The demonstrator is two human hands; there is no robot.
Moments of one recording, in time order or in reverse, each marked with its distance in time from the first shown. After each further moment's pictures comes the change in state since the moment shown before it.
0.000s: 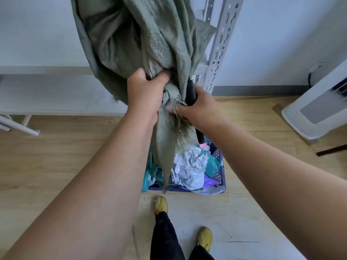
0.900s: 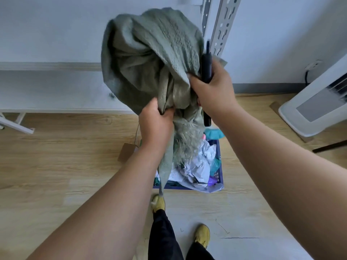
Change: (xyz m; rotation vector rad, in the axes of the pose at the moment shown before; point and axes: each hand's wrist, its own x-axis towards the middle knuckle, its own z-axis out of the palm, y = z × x) left_hand -0.024 -0.077 0.003 0.520 0.030 0.212; right_hand 0.013 -0.011 -0.021 0.101 0.176 -0.113
